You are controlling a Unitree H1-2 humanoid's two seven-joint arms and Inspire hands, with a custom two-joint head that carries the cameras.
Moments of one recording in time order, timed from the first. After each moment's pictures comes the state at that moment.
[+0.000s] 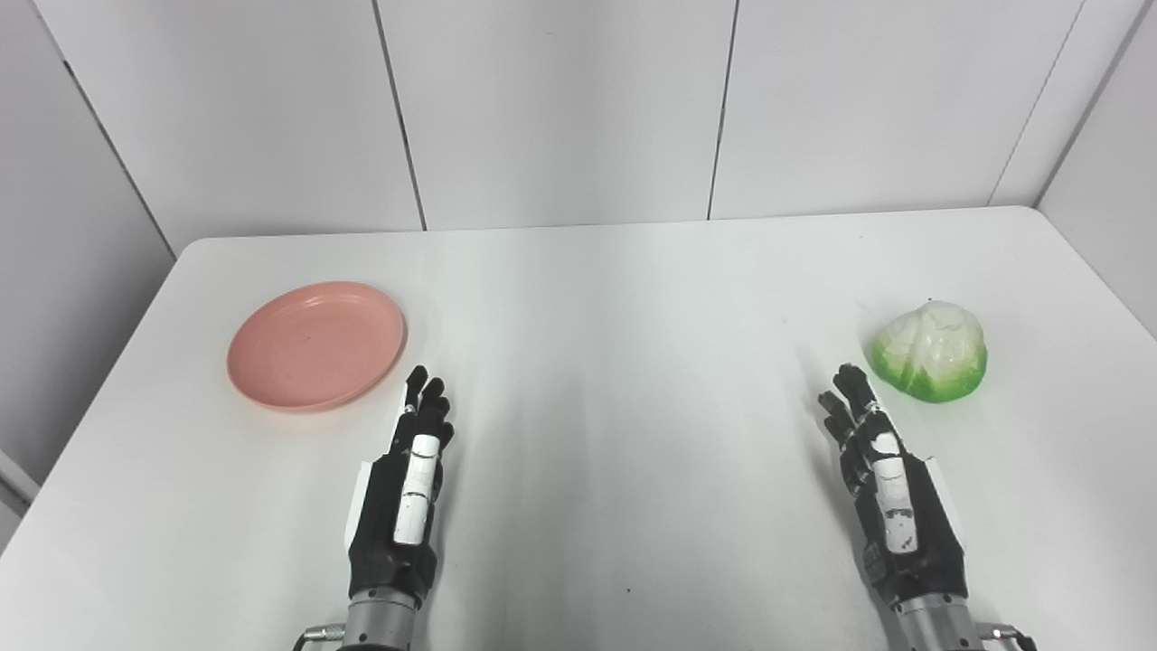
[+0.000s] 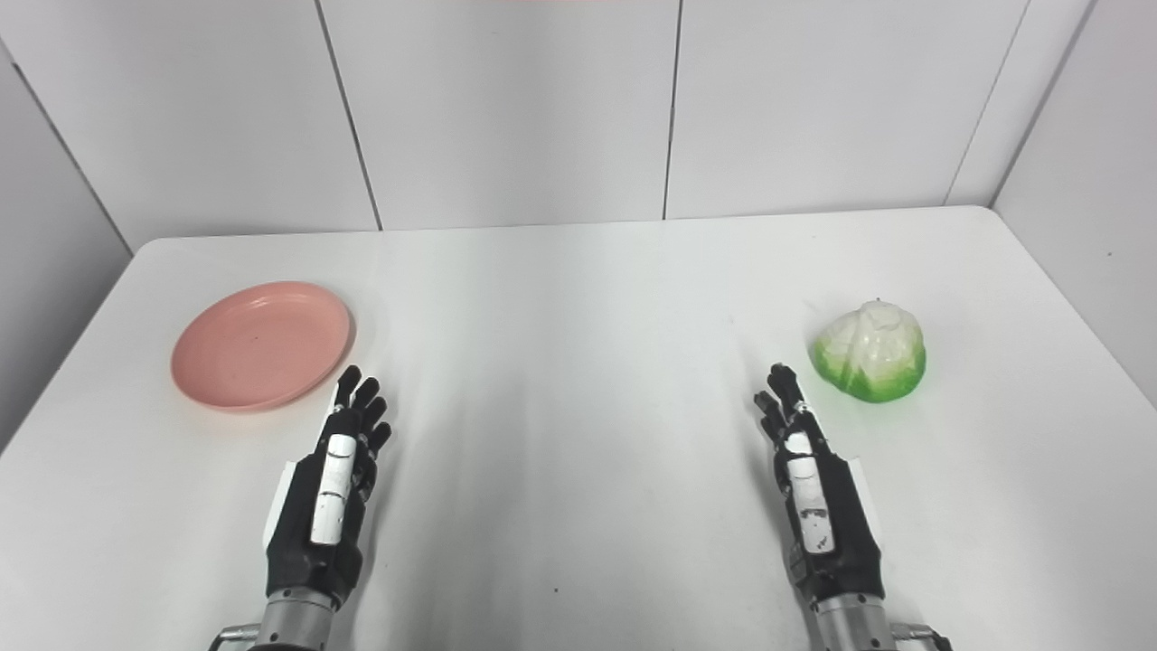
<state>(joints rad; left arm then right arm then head) 0.14 -0.06 -0.07 -0.30 -0.06 0.10 0.05 0.06 -0.08 0.02 -0.14 0.19 -0.09 0.06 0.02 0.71</state>
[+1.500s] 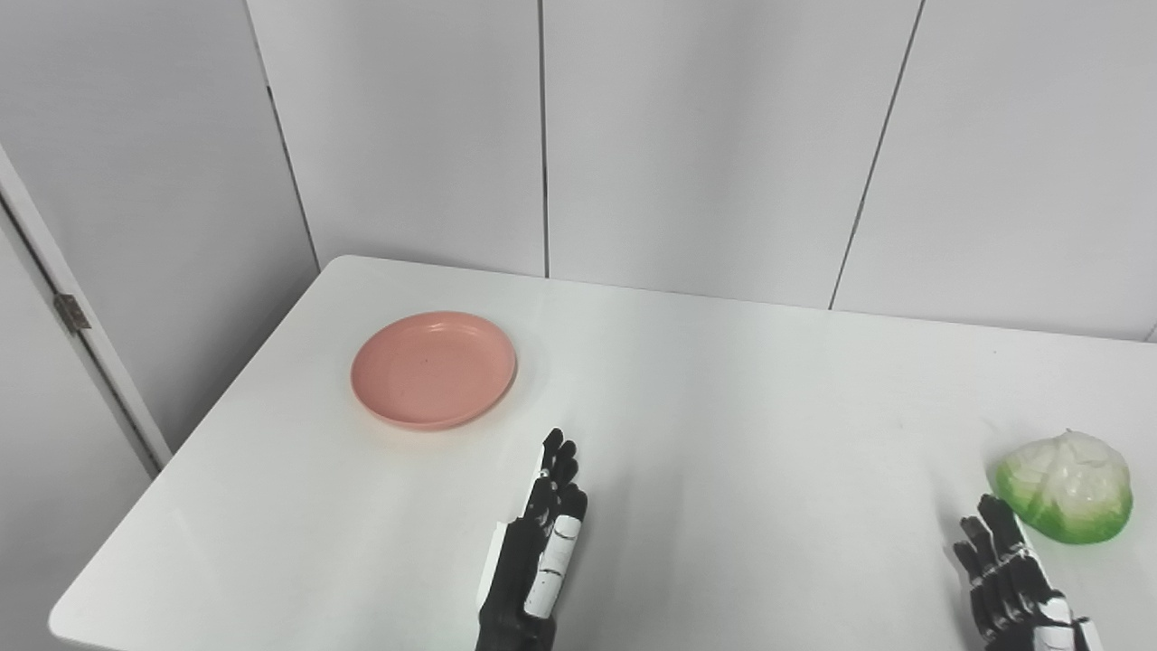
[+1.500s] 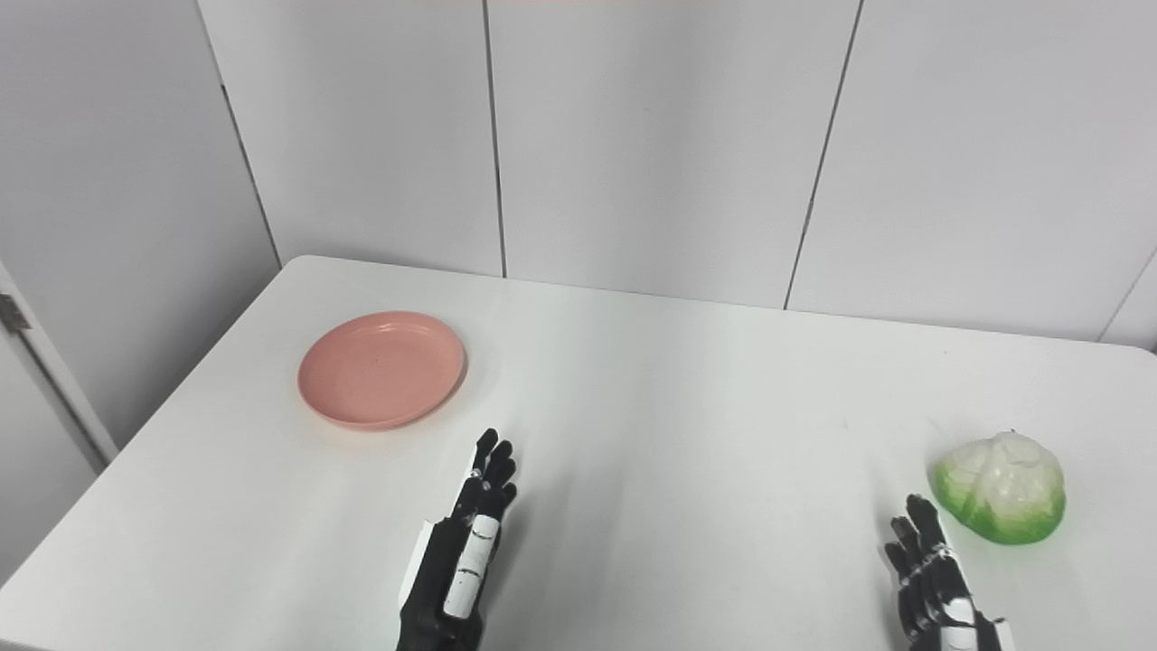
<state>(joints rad) 0.14 -0.12 -0.15 -0.05 0.03 -0.24 0.13 0.06 -0.13 -0.05 0.00 0.26 -0.23 0.21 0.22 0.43</state>
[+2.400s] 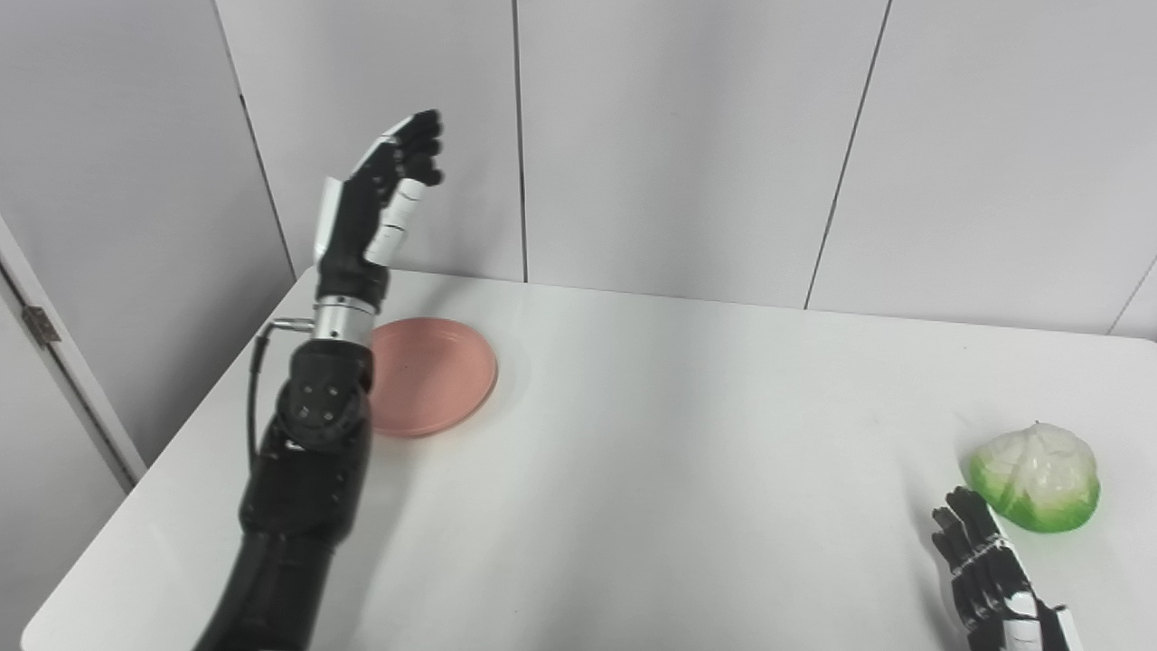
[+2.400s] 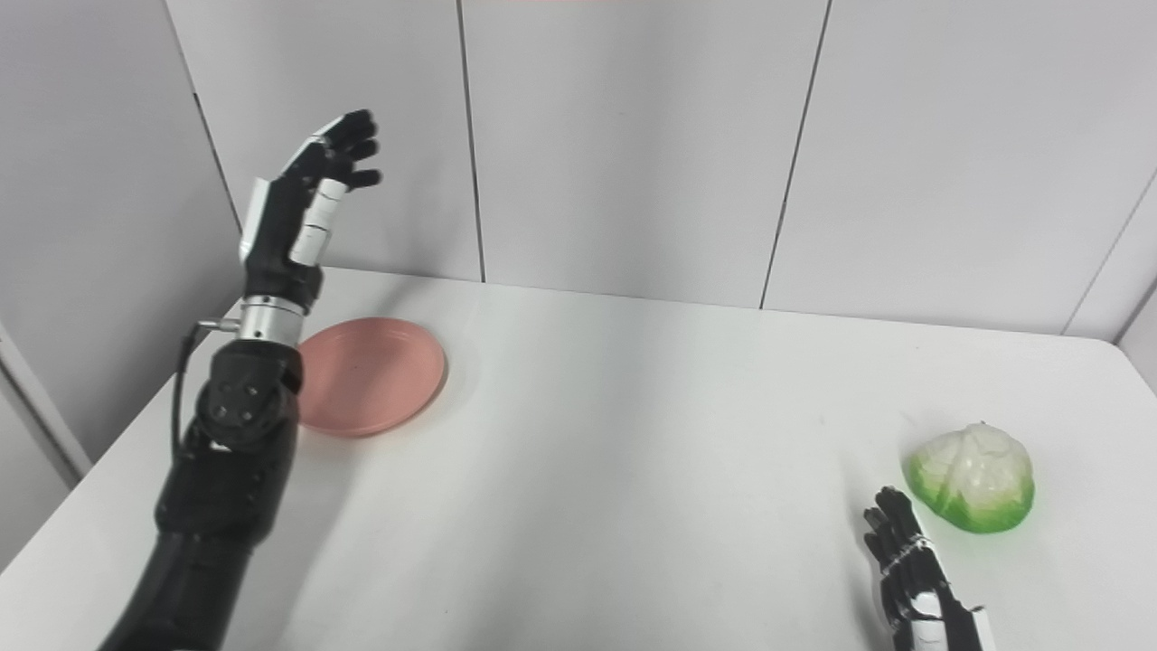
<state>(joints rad) -0.61 0.34 0.20 0.36 -0.01 -0.22 0.07 0.06 -0.11 -0.05 0.02 0.23 -0.28 0.20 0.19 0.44</state>
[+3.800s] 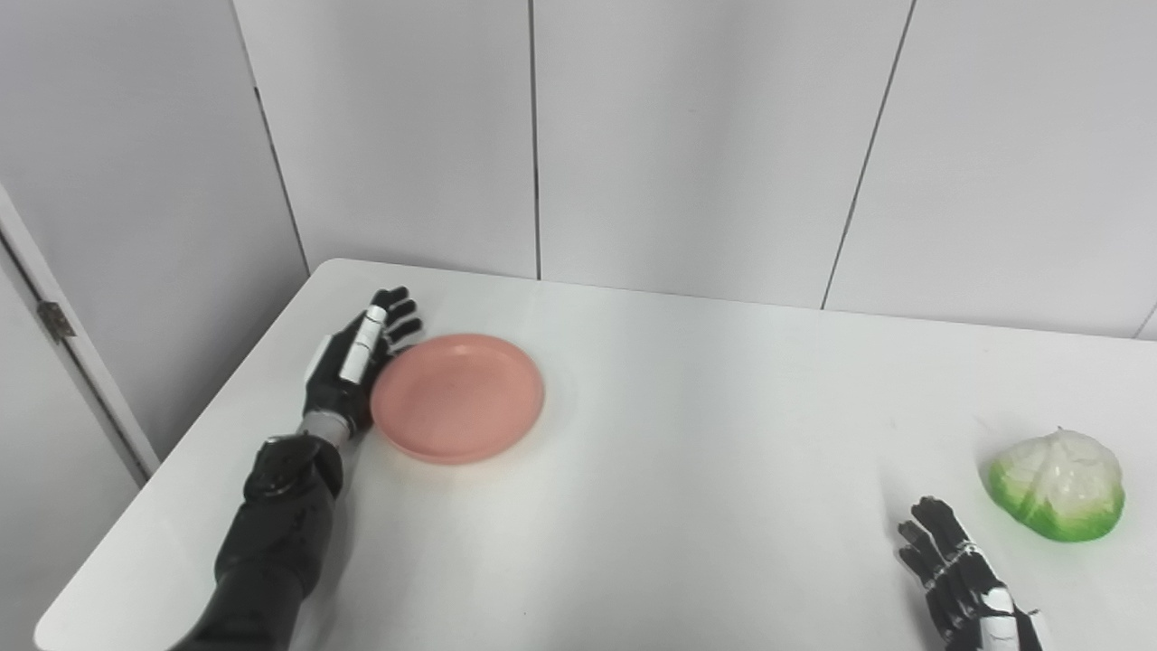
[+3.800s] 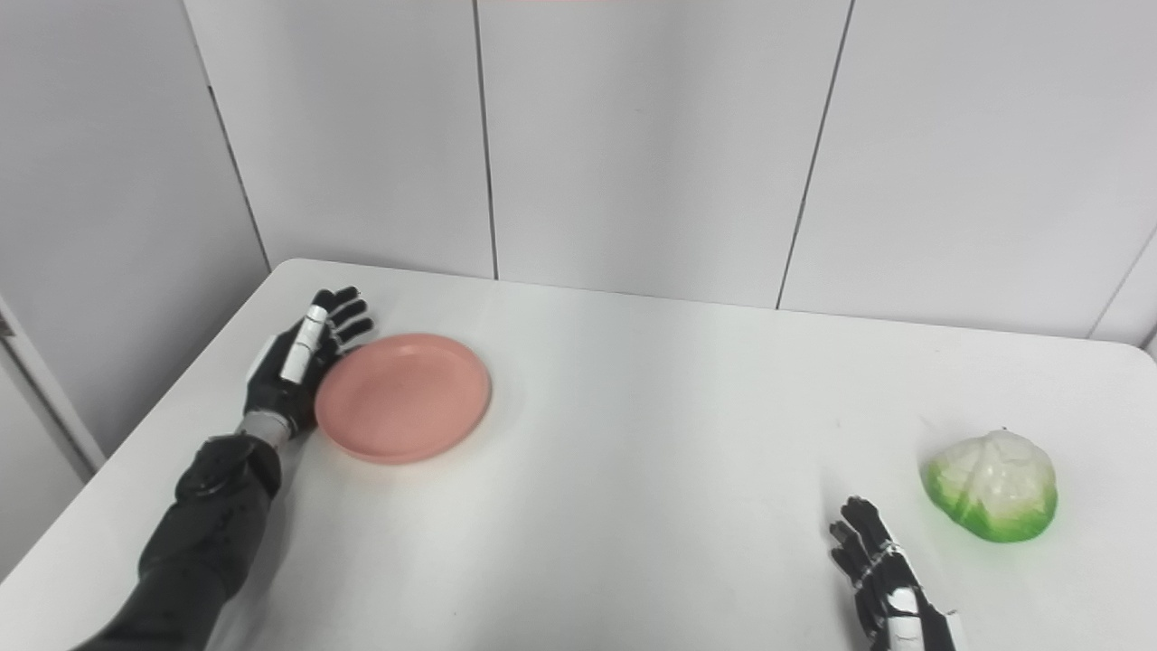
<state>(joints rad) -0.56 0.31 0.24 0.83 -0.31 -0.20 -0.30 0.11 -0.10 0.00 -0.11 0.19 -0.14 0.14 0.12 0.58</state>
